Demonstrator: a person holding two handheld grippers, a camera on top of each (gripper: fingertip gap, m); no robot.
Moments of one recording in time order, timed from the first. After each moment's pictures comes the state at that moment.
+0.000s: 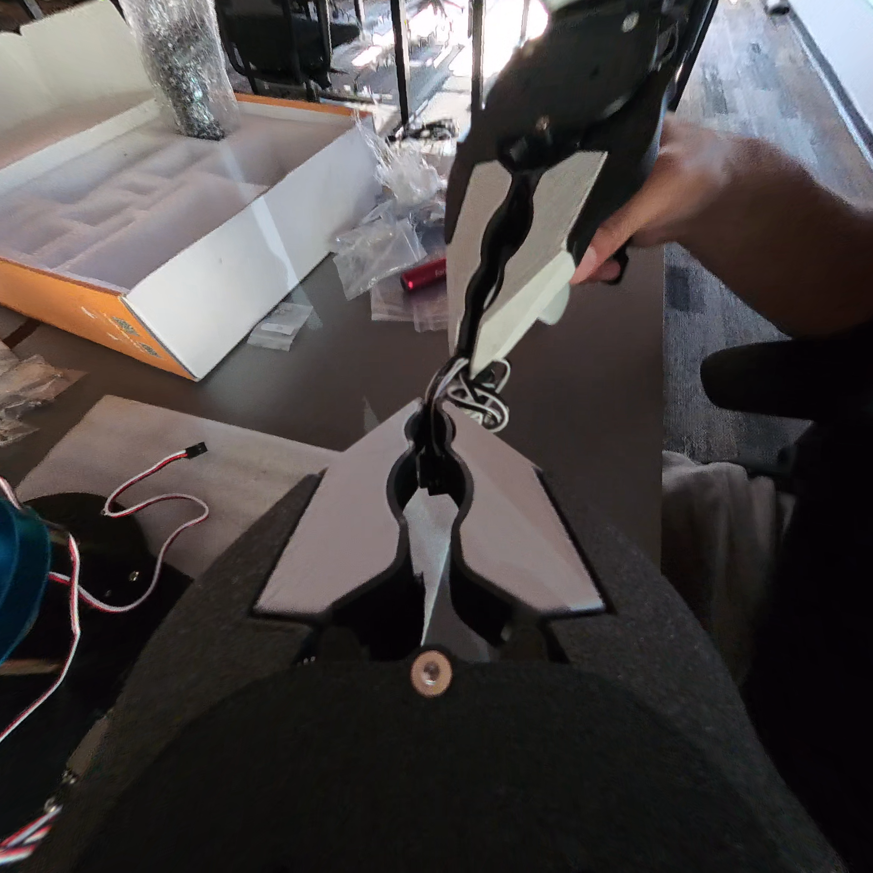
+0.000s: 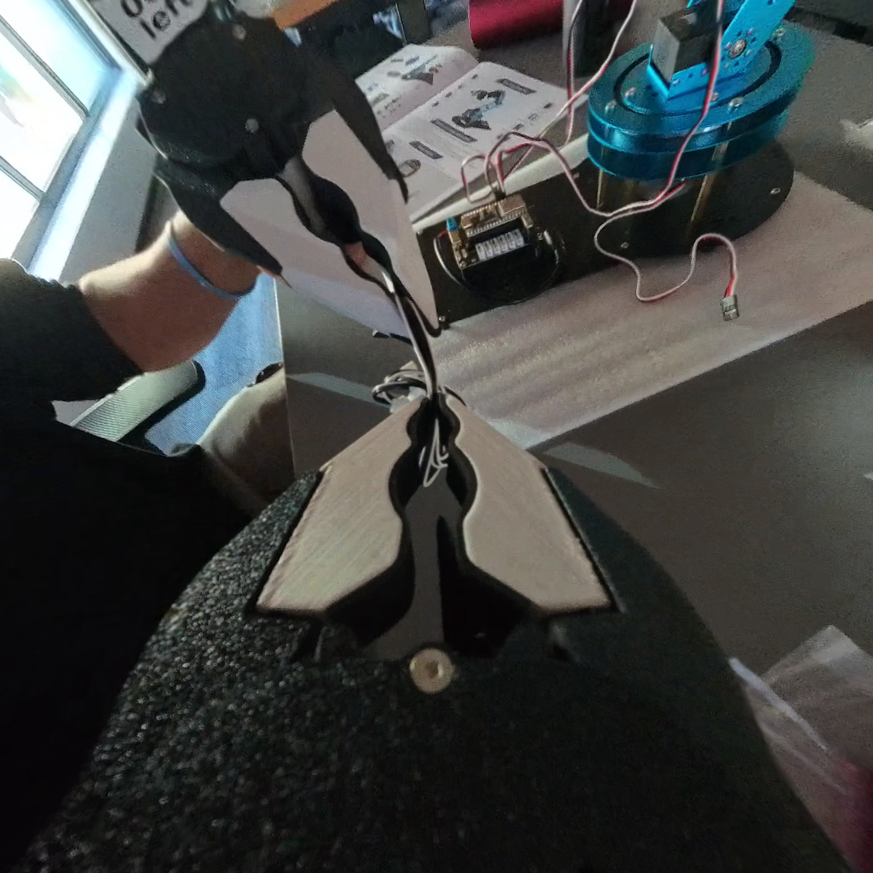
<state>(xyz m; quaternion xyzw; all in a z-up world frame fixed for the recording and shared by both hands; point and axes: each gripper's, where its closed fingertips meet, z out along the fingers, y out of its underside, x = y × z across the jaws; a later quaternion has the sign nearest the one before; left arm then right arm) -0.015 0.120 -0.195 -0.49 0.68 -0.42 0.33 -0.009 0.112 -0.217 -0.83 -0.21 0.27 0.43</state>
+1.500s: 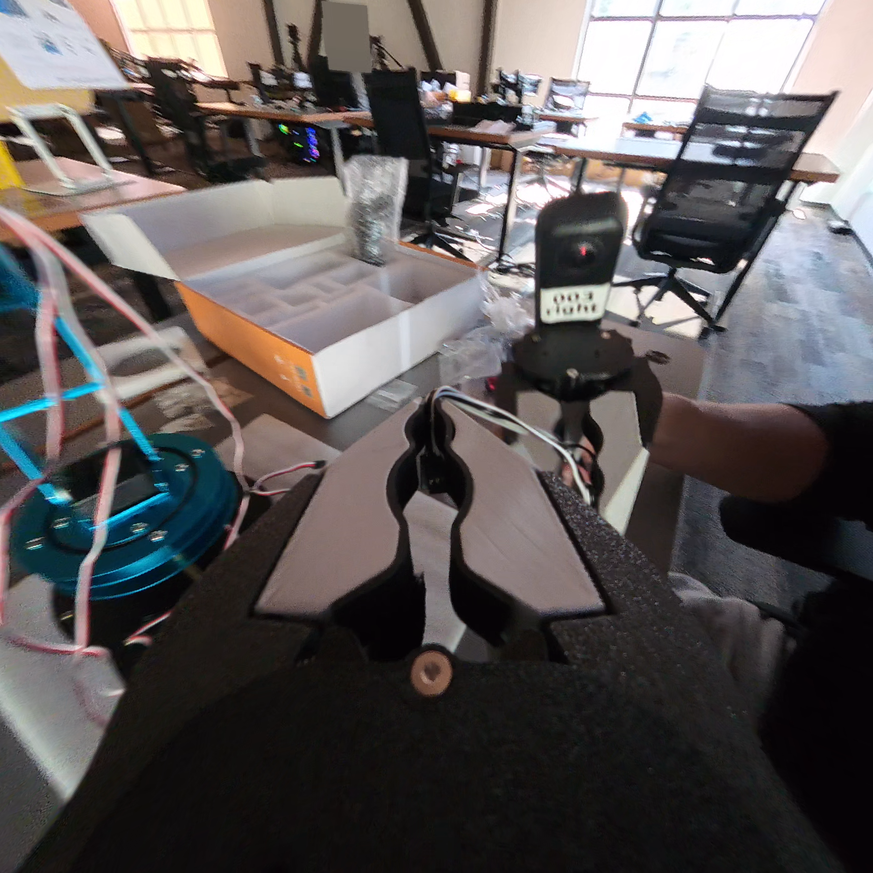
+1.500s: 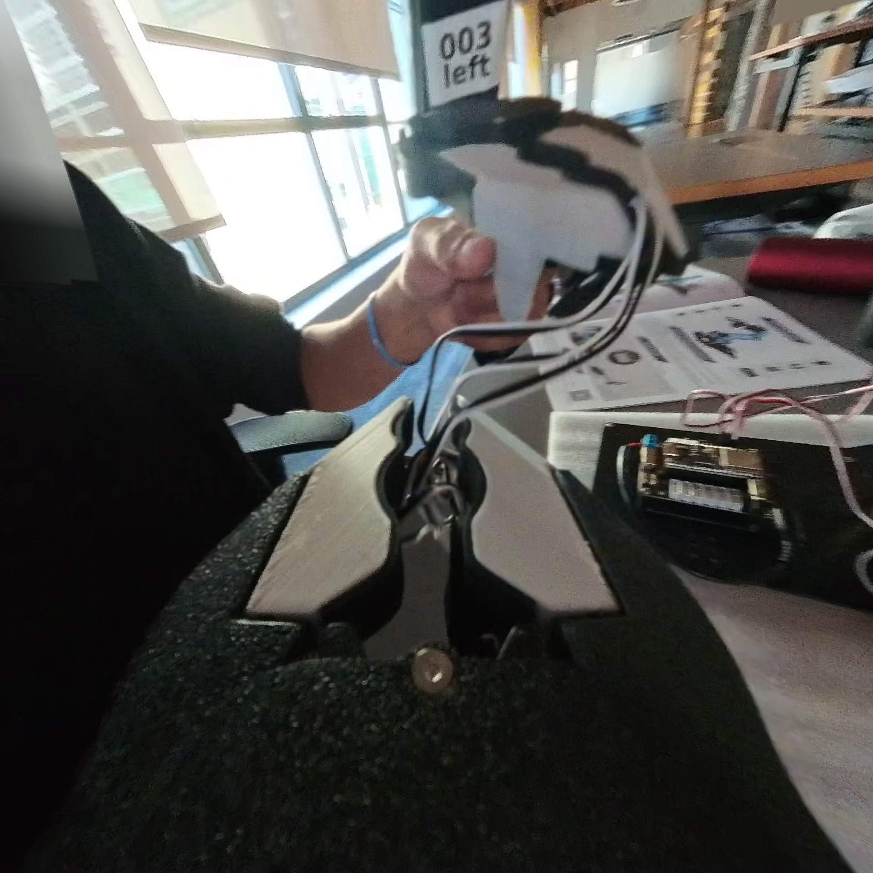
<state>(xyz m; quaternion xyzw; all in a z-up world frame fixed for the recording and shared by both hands) -0.052 0.174 -0.114 -0.54 0.55 -0.47 0.42 -0.109 0.122 -0.171 -0.63 -0.39 0.46 0.50</state>
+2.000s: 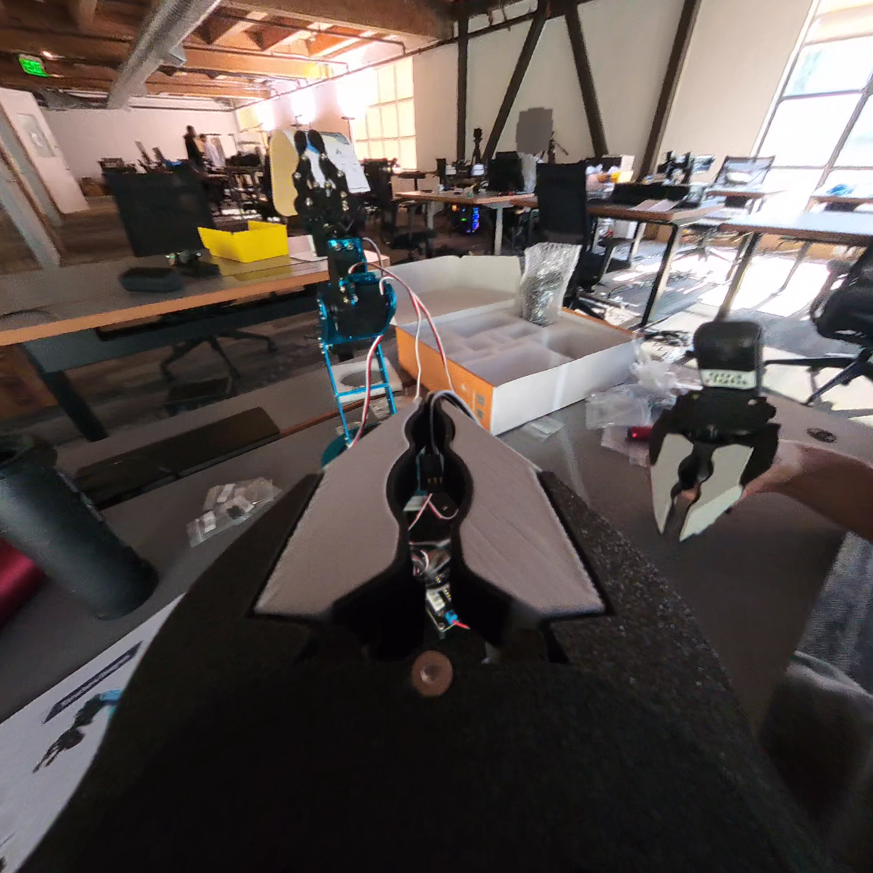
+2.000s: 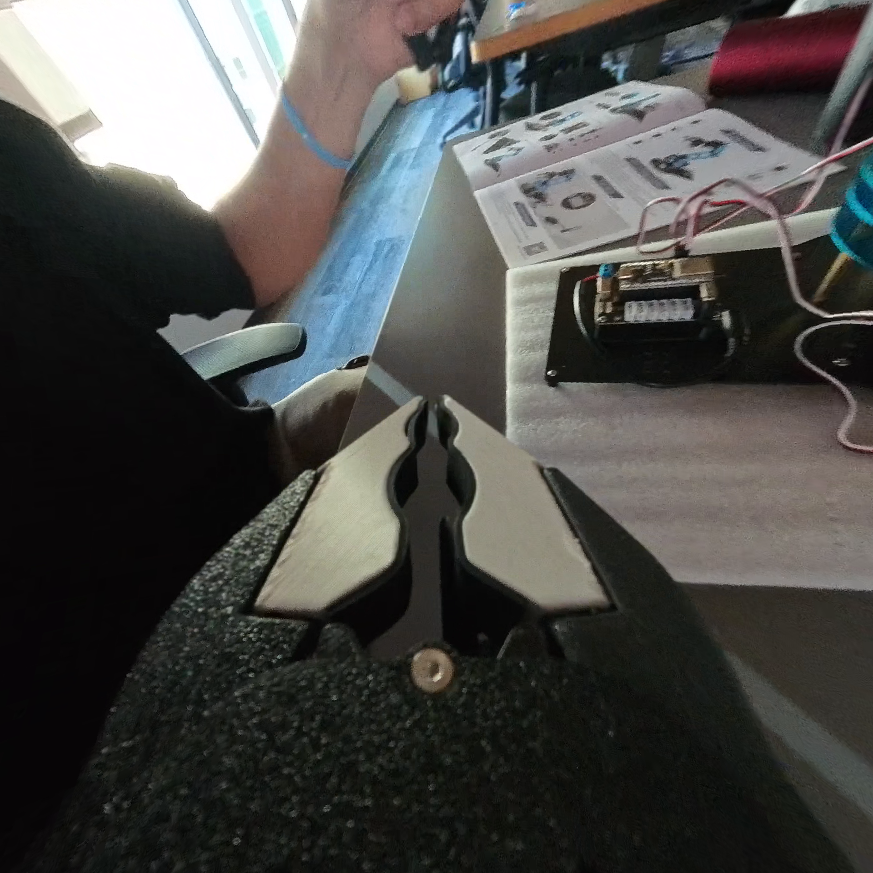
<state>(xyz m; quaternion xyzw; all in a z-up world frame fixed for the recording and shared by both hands) -0.156 0.275 -0.053 -0.58 0.44 -0.41 0.55 -0.064 0.114 -0.232 -0.73 -0.36 0.39 0.43</state>
